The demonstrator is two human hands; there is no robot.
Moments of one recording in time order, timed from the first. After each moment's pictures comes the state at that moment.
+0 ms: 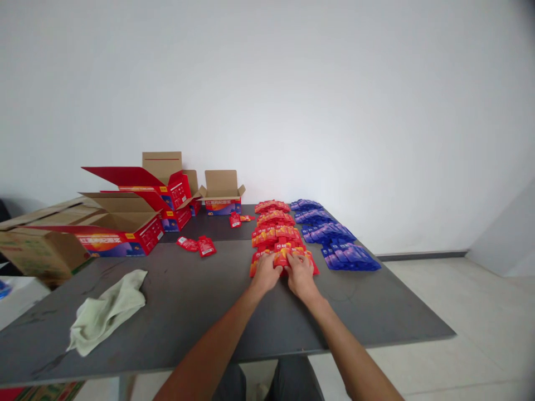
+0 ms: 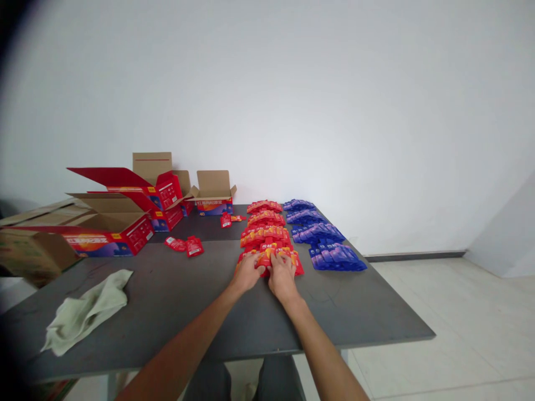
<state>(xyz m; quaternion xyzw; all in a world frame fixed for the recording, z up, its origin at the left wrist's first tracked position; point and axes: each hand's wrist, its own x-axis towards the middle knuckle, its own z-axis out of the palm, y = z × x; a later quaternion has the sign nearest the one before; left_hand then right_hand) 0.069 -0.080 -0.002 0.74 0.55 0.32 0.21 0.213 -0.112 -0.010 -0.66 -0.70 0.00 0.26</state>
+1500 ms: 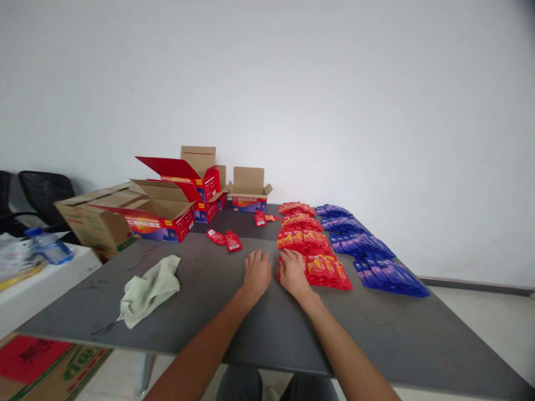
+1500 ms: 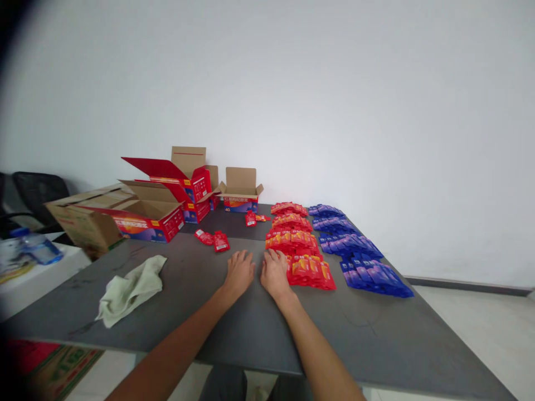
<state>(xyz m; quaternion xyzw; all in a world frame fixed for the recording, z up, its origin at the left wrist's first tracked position) -0.046 -0.078 -0.014 0.73 0.65 0.23 -0.04 0.097 -0.071 -0.005 -0.58 -0.77 -0.01 0.26</state>
